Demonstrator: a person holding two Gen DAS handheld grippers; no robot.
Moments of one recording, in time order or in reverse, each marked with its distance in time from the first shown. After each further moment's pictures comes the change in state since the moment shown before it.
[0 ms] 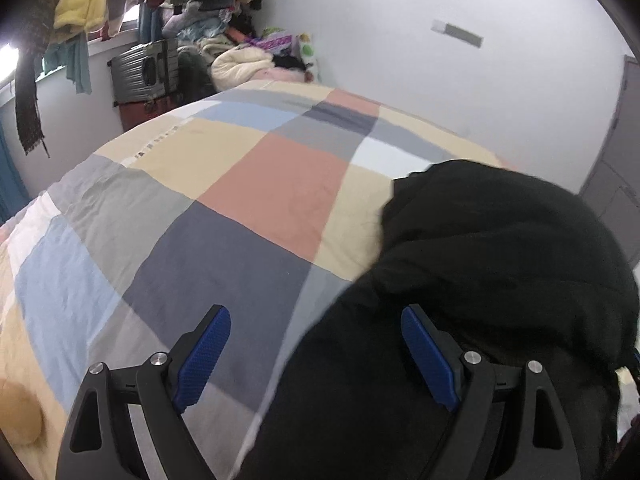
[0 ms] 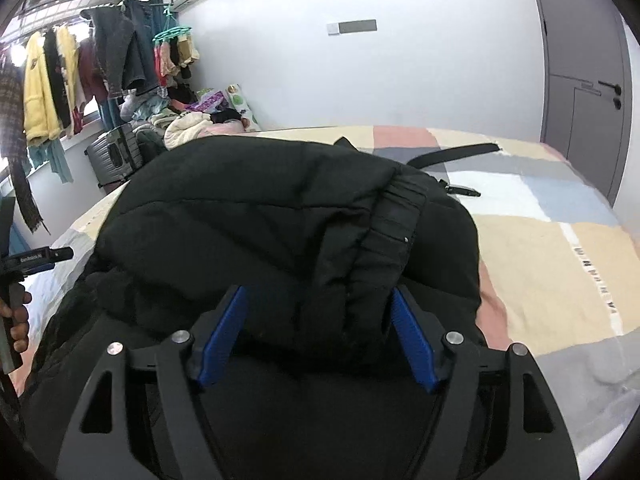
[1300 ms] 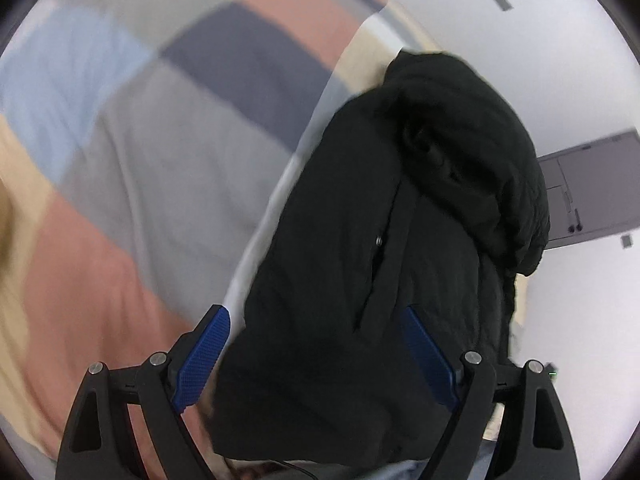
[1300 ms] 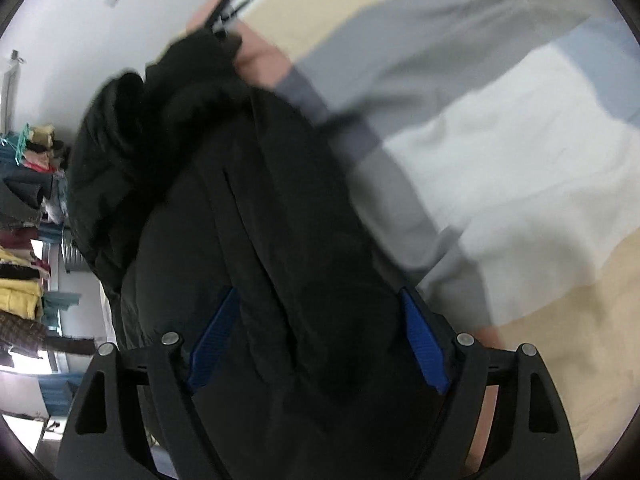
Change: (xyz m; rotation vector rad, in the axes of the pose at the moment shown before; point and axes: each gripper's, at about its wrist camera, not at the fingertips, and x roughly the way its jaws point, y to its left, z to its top) left arm -0.043 0.101 -0.093 -0.290 0.572 -0.357; right arm -0.075 -0.136 -0.139 0.812 0.560 0.005
